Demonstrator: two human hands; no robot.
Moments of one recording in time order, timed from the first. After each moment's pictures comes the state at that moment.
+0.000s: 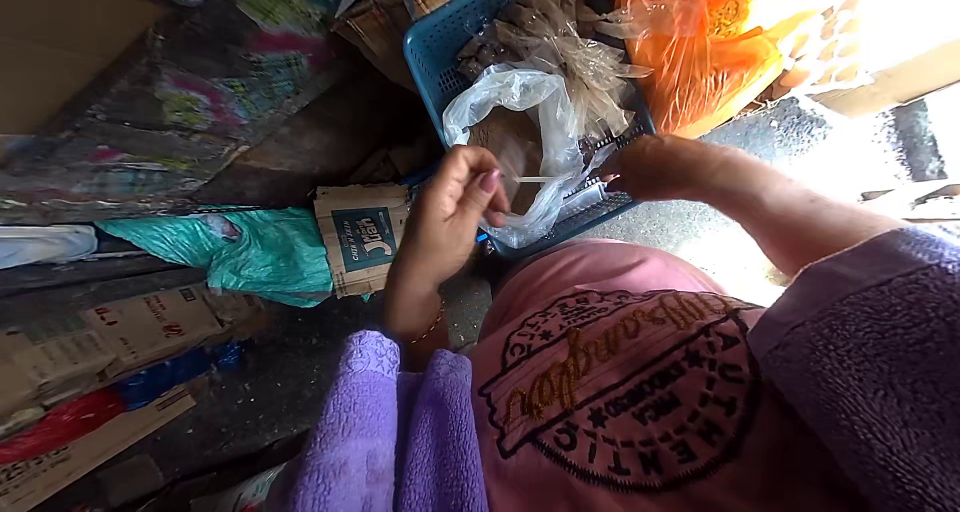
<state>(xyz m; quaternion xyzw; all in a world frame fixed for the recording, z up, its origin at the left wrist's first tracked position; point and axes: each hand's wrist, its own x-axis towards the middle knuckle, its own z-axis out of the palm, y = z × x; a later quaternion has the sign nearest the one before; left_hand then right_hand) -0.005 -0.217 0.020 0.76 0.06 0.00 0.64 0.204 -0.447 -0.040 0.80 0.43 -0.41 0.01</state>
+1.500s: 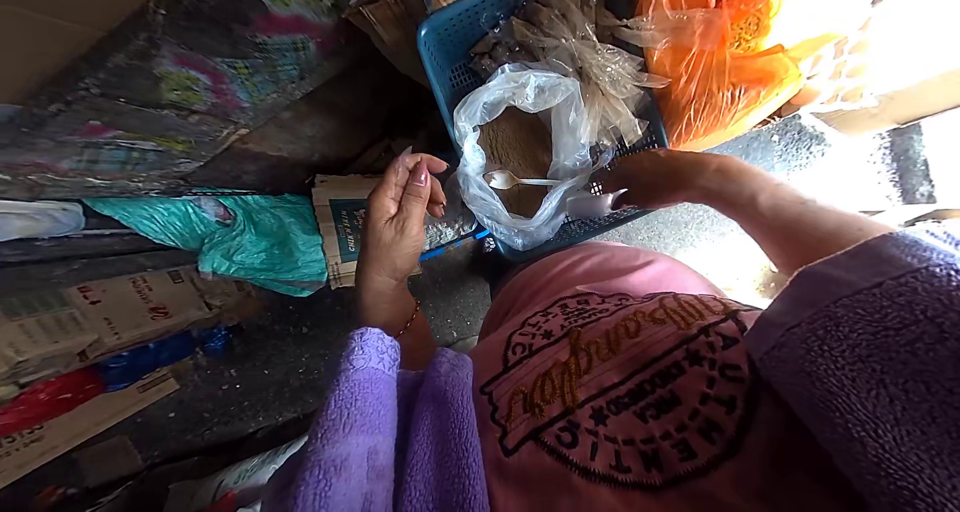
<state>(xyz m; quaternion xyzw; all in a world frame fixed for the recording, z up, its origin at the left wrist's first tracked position) -0.007 -0.165 -0.017 0.77 0.16 0.09 0.61 0.220 -0.443 -0.068 0.73 0.52 -0.45 0.02</state>
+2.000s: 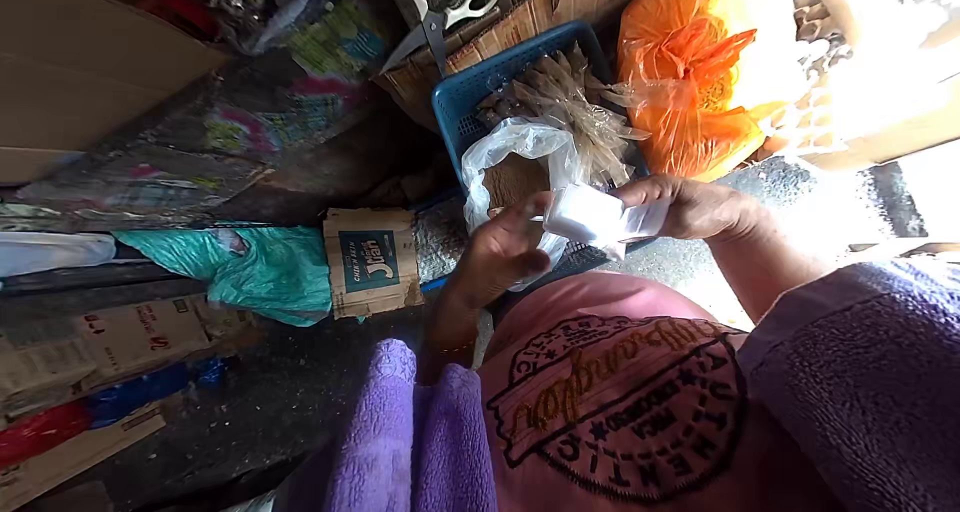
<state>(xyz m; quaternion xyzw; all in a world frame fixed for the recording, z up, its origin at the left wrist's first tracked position) 0.015 -0.237 -0.012 0.60 0.02 0.00 0.80 0.207 -0.455 -0.009 0.47 0.45 -0.51 -0.57</state>
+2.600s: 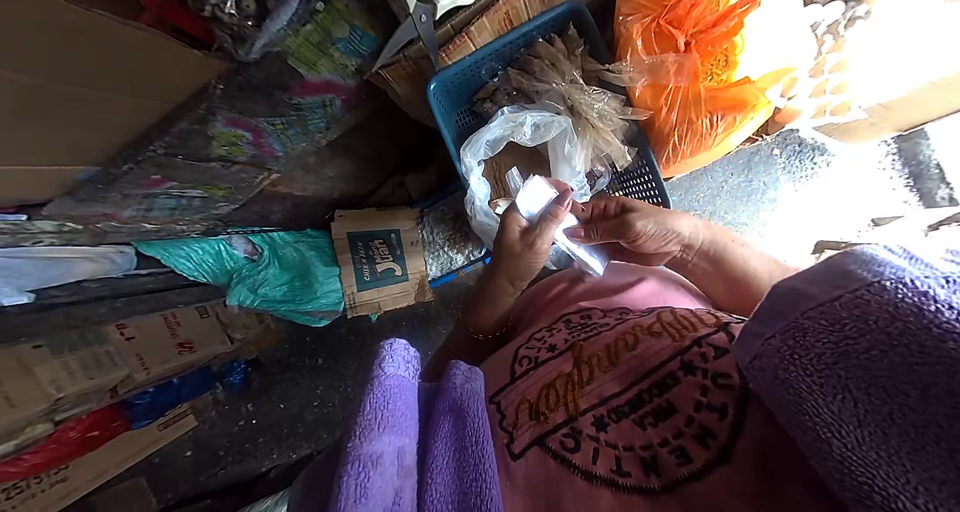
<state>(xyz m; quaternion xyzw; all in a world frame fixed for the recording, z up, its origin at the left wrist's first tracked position) 0.039 -0.276 -0.027 0.60 0.12 0.07 0.78 0.146 -0.434 -0.019 0.43 0.11 -0.65 -0.62</state>
